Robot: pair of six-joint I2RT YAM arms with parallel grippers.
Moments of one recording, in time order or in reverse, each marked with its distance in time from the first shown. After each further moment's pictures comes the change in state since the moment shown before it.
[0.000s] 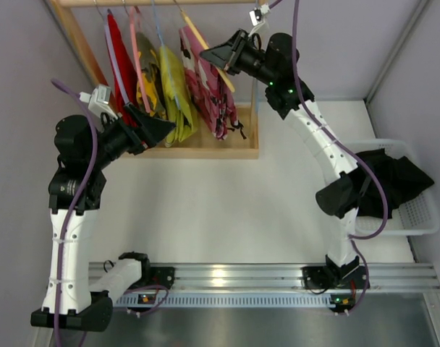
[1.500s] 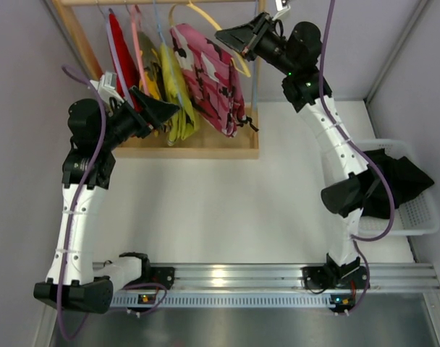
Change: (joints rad) left arm -0.003 0.123 -0.017 0.182 0.012 -0.107; right arm -0.084 -0.013 0.081 0.030 -0.037 0.180
